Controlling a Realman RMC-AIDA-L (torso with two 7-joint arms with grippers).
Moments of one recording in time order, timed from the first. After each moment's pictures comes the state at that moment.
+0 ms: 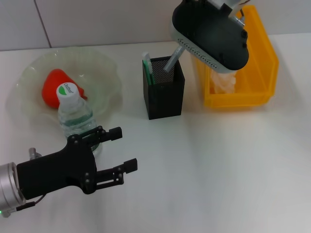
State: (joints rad) left arm -0.32 -2.08 1.15 0.58 1.47 1.60 -1.08; right arm 1.02 2.07 -1.48 -1.23 -2.93 -1.40 1.21
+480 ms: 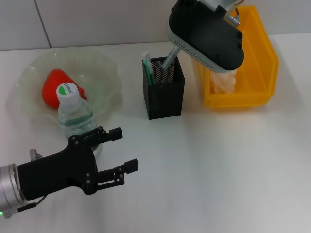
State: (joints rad) left arm -0.32 -2.08 1.15 0.56 1.47 1.60 -1.06; right arm 1.04 2.07 -1.50 -1.17 -2.93 -1.34 1.19
